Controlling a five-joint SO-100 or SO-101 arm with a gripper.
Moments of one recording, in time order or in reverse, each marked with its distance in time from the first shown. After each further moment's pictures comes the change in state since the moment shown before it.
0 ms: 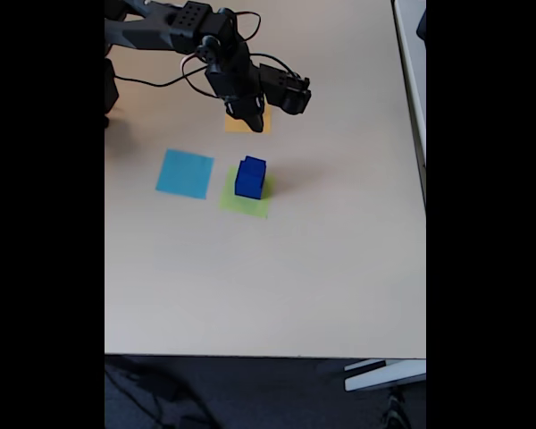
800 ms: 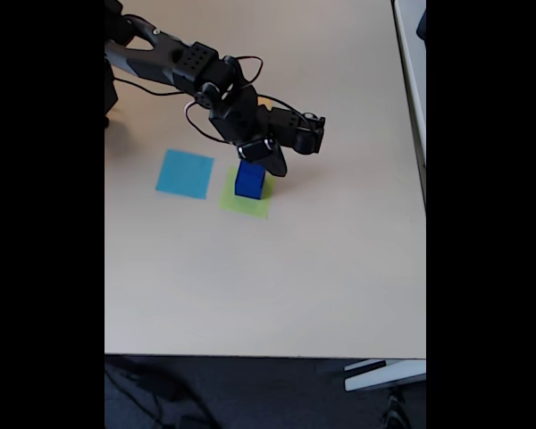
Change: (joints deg) arm 8.3 -10.7 -1.0 -20.5 -4.3
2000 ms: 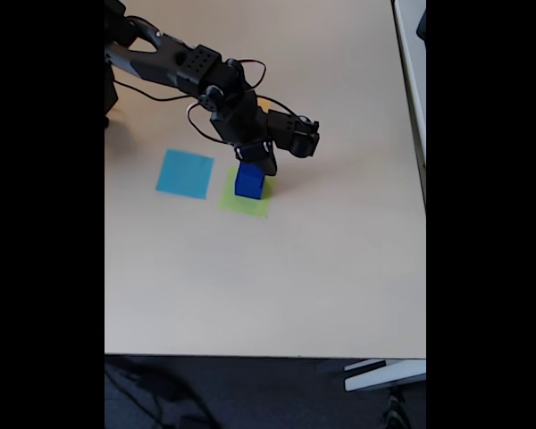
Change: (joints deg) arm -1.0 -0.8 0.0 6.5 -2.2
